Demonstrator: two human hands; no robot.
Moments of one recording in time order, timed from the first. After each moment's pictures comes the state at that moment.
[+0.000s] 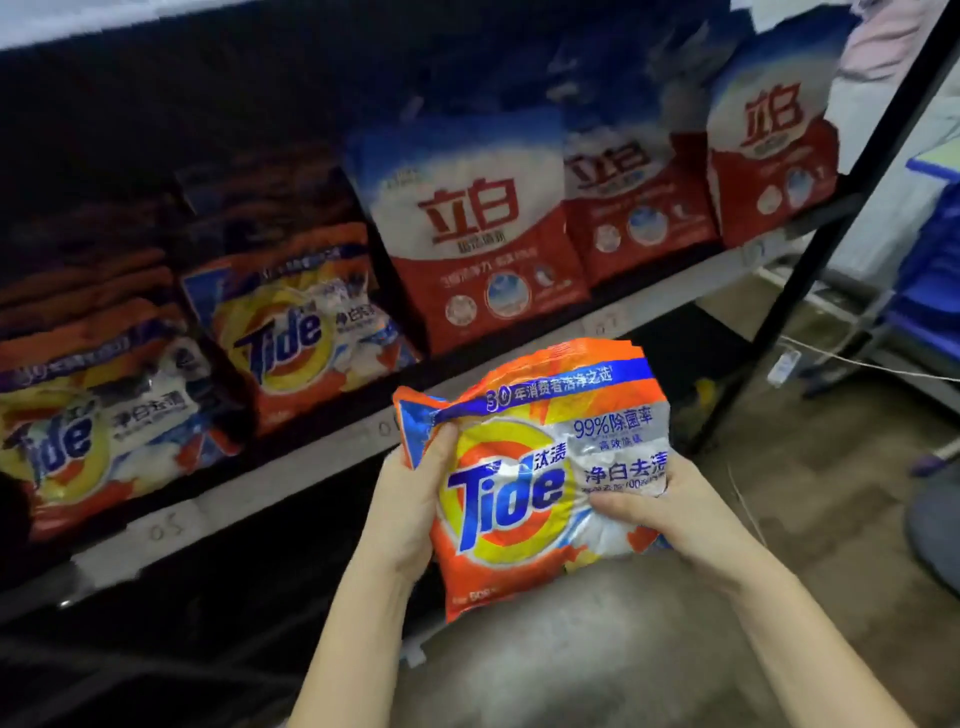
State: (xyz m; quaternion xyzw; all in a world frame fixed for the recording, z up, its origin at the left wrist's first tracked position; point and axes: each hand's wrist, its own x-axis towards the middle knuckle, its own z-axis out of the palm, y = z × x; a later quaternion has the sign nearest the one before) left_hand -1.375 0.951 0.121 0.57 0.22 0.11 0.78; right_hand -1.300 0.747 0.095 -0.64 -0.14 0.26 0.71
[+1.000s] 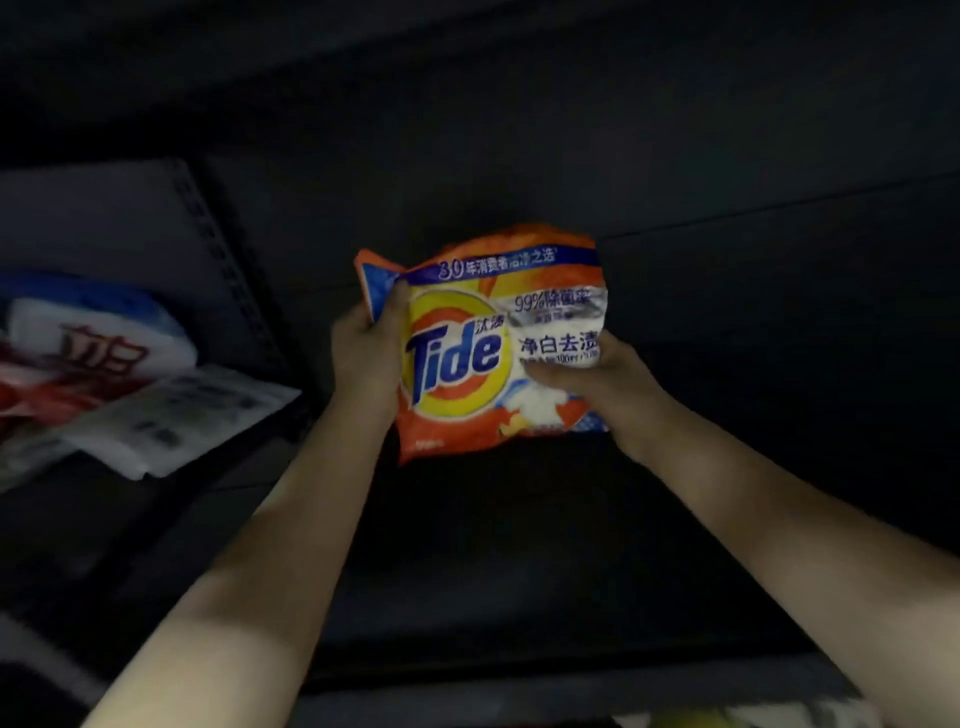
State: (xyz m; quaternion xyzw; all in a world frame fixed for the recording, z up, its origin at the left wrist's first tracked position) left_hand -1.335 1.315 -0.188 0.63 0.29 0.49 0.53; right_hand -1.216 1.165 -0.227 -0.57 -0.32 0.31 0.70
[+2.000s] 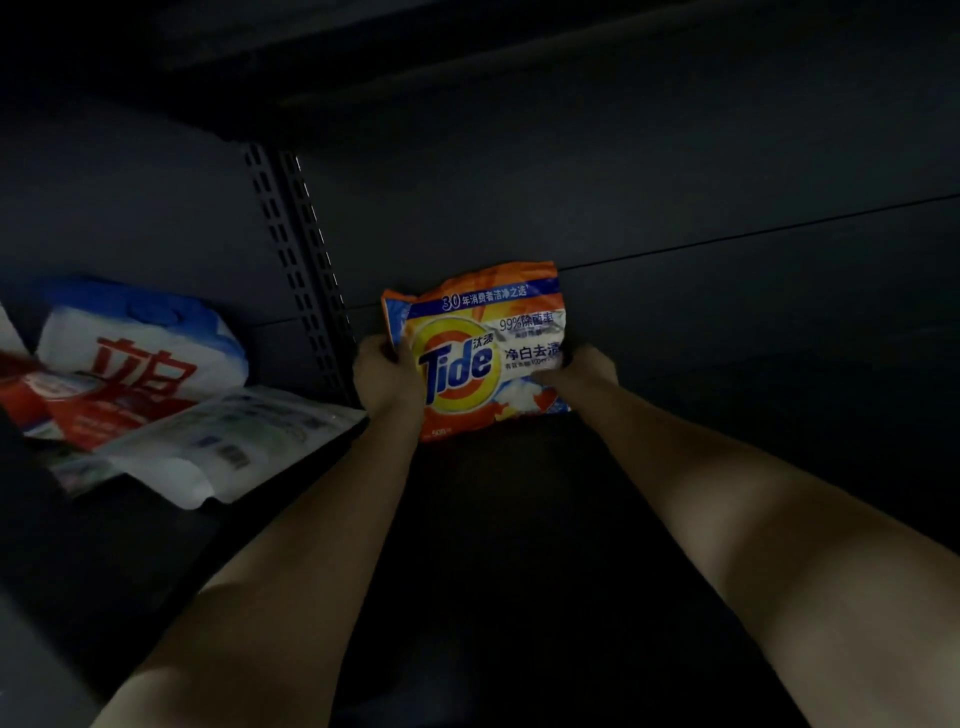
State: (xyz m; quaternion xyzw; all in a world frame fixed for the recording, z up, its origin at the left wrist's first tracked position) left_hand -1.344 1.485 -0.252 0.67 0.43 0.52 0.32; right_hand -1.207 1.353 -0.269 -0.81 -0.26 0.12 0.51
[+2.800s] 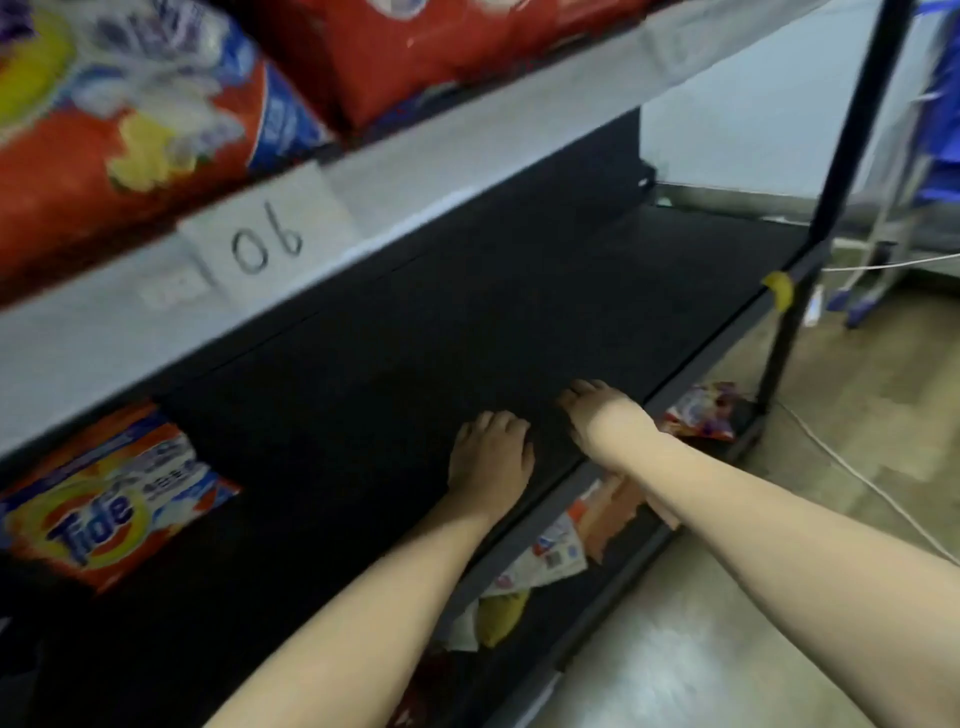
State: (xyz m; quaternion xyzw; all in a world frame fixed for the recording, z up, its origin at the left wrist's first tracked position) left_hand -1.204 1.052 -0.241 1.00 -0.04 0.04 -0.01; right_hand -1.145 0.910 -0.241 -0.96 -0.26 0.01 0.03
